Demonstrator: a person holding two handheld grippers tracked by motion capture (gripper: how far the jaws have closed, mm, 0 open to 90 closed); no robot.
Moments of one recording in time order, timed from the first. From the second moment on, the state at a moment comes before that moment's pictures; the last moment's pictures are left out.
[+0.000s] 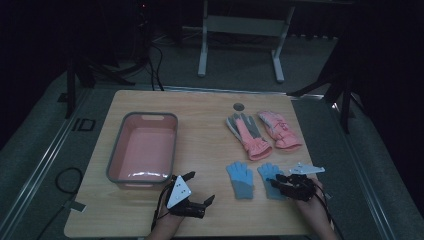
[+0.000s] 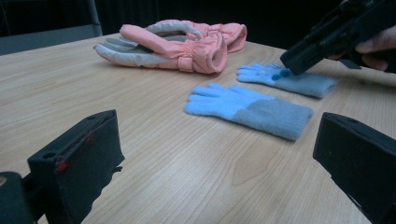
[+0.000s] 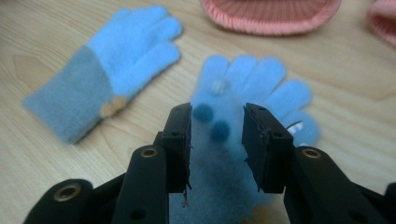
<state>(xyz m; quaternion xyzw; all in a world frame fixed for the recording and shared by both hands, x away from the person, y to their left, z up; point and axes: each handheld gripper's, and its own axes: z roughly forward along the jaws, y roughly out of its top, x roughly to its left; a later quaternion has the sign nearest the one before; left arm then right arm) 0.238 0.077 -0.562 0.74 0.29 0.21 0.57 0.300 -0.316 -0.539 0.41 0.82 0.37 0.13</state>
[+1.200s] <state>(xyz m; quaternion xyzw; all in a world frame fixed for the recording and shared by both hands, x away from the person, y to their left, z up) 0.238 0.077 -0.562 0.74 0.29 0.21 0.57 0.279 -0.250 -0.471 0.44 0.77 0.43 0.19</state>
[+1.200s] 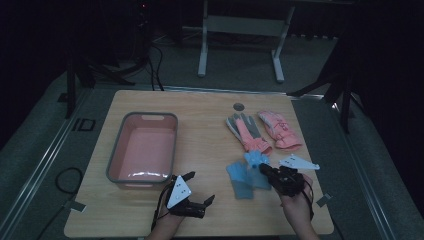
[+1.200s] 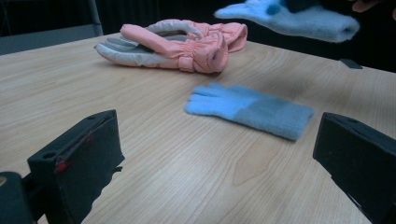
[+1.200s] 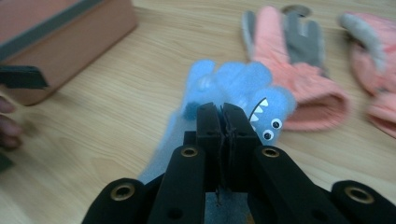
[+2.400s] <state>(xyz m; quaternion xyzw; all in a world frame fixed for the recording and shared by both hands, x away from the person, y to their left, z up) 0.238 0.076 -0.562 0.74 0.29 0.21 0.57 0.297 -0.210 -0.530 0.43 0.81 0.38 0.11</state>
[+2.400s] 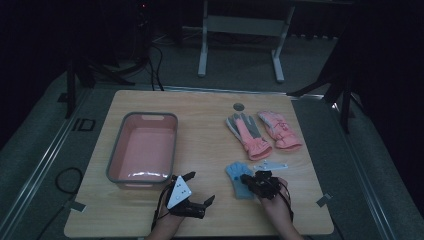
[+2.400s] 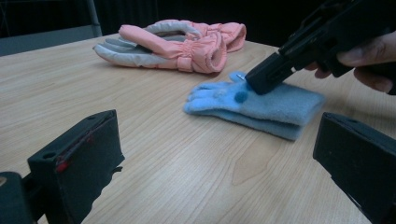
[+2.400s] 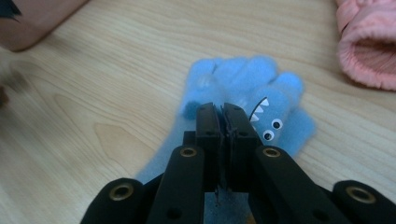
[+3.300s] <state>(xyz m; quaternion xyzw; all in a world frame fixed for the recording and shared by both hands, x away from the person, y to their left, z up) 0.239 0.068 -0.557 0.76 0.27 0.19 0.56 0.308 -0.238 -0.511 0.39 0.82 0.41 0.10</state>
